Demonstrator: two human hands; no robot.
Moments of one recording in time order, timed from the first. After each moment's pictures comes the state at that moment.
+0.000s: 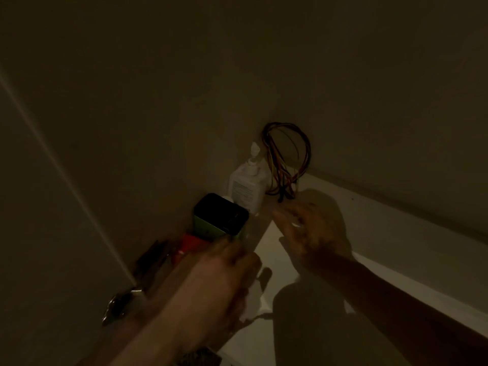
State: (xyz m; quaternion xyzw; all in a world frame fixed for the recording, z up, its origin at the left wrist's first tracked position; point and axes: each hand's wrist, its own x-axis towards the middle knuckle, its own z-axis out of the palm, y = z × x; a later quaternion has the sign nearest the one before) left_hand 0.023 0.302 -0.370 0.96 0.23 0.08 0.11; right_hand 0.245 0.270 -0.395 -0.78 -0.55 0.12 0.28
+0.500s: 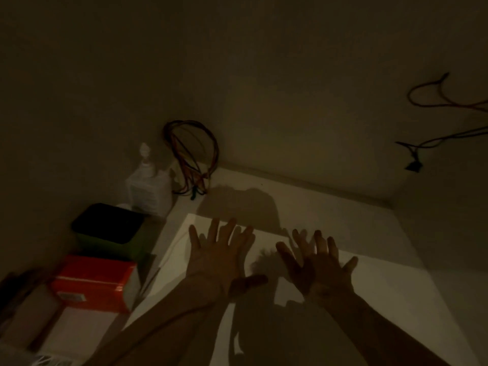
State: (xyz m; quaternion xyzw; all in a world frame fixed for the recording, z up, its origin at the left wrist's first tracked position) left_hand 0.200 0.269 -0.448 0.96 0.26 -0.04 0.12; right_hand 0.347 0.110 -0.432 -0.95 -0.29 0.12 0.01
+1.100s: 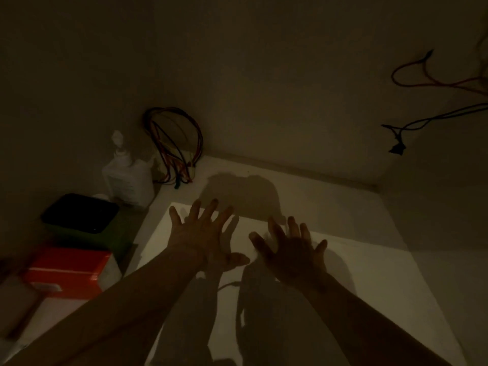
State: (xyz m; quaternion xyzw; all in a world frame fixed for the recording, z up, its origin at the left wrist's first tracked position) left_hand 0.222 0.279 -0.431 0.95 0.28 -0.12 0.08; right_hand 0.352 0.114 -0.444 -0.94 -0.33 0.12 0.02
